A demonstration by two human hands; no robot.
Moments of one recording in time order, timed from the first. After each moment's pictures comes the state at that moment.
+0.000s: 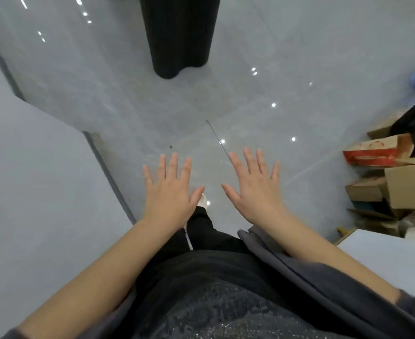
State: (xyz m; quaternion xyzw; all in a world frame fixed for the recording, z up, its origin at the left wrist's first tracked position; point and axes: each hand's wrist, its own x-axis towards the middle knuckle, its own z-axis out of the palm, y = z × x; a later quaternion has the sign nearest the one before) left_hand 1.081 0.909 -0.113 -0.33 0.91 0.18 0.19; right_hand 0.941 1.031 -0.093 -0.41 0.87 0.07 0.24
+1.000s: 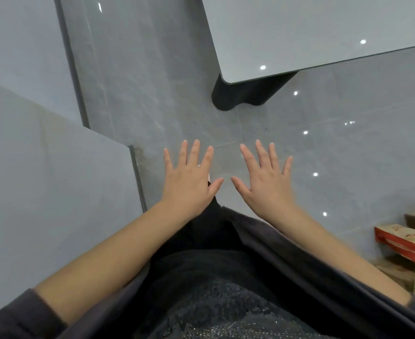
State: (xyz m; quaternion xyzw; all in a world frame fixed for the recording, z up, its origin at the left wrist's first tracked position) left_hand 1.034 0.603 -0.120 -0.40 0.88 0.20 0.17; right_hand 0.881 0.691 -0.106 -0.51 0.82 0.09 0.23
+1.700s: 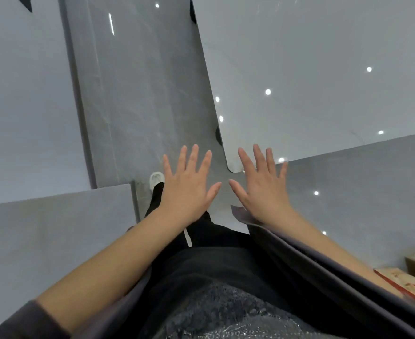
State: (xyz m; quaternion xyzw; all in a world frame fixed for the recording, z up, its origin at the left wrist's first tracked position) left_hand 0.946 0.406 -0.123 -0.42 0.86 0.22 0.17; right_hand 0.786 0.484 -0.115 -0.53 0.80 0.10 0.24
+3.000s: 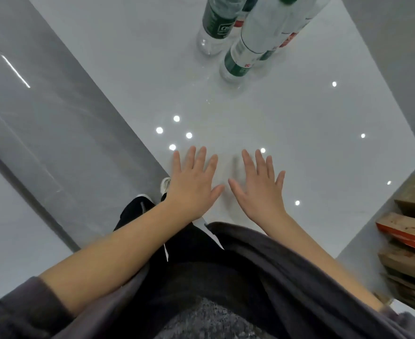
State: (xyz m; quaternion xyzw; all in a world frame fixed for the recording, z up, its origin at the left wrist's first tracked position) left_hand 0.733 -0.025 -0.154 -0.13 0.95 0.18 0.23; right_hand 0.644 0.111 -0.127 -0.24 0.92 0.05 0.30
